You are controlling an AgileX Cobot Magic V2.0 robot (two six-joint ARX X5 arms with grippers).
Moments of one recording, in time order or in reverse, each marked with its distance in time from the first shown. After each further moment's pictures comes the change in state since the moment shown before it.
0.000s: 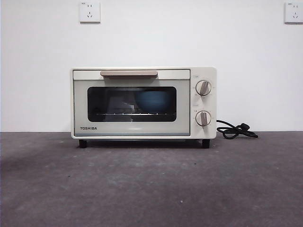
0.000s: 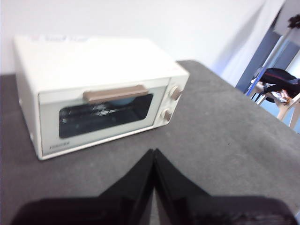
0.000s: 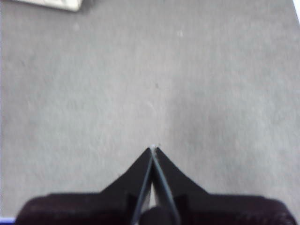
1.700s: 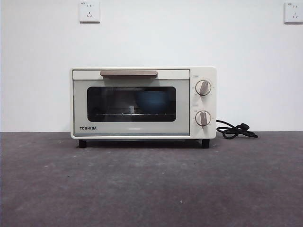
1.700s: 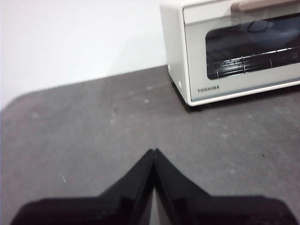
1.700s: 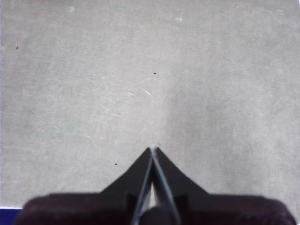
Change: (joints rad) left arm 0.010 -0.651 -1.020 0.570 -0.567 0.201; right arm 0.000 0.000 0.000 -0.033 0.000 0.001
